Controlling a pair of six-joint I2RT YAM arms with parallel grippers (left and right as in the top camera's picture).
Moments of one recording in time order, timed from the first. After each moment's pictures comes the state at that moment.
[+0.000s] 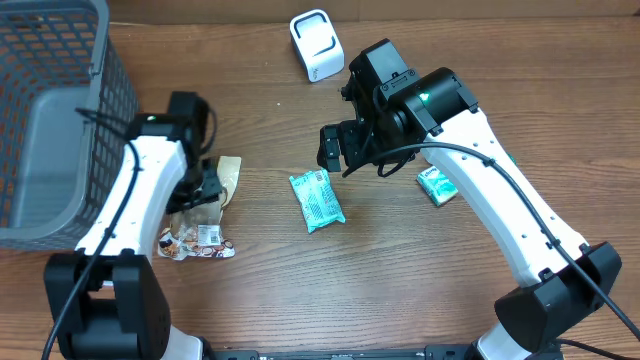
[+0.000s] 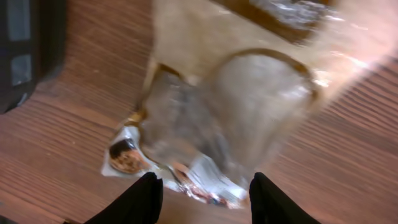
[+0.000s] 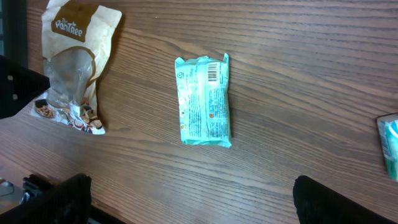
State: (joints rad) left arm -0.04 1.70 1.27 -1.18 -0.18 -0.44; right arm 0.53 1.79 1.82 -1.29 -0.23 0.33
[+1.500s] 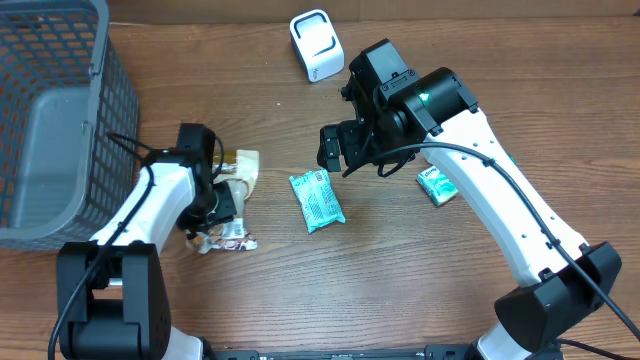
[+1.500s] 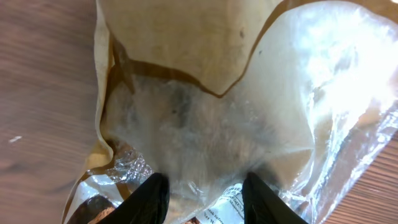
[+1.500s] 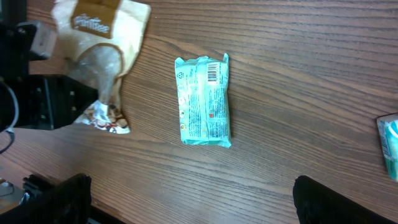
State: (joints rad) left arm -0.06 1.70 1.02 -0.88 0.00 -0.37; right arm 0.53 1.79 1.82 -1.29 -0.23 0.33
